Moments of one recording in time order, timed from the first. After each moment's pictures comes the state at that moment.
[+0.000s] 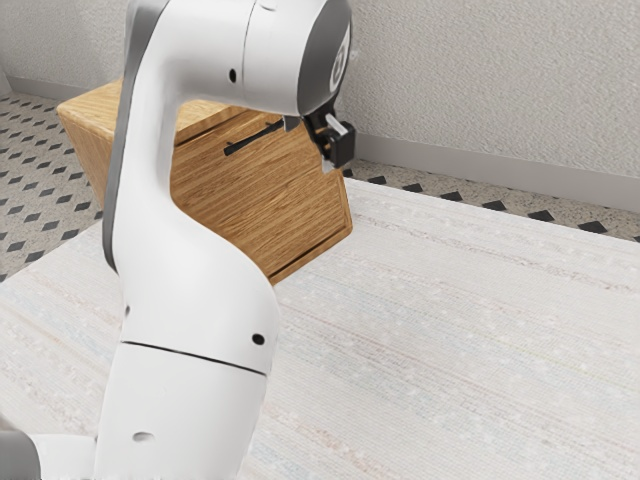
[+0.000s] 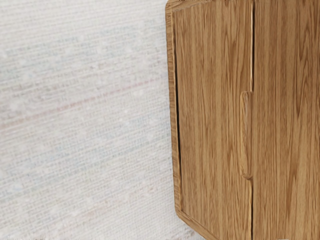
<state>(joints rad) 2.32 -1.02 -1.20 -0.92 -0.95 1.41 -2.46</state>
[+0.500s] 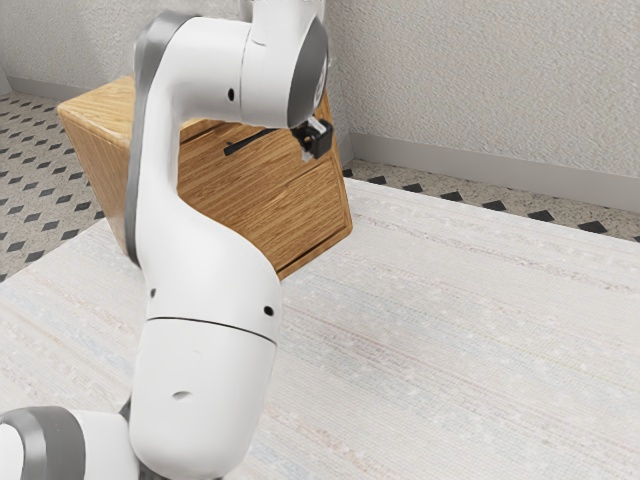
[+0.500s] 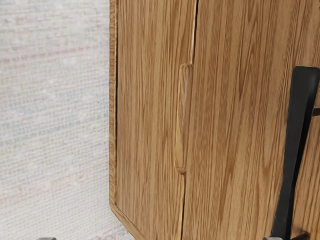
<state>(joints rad) 2.46 -1.10 -1.22 -0.93 -1.03 1.56 -2.45</state>
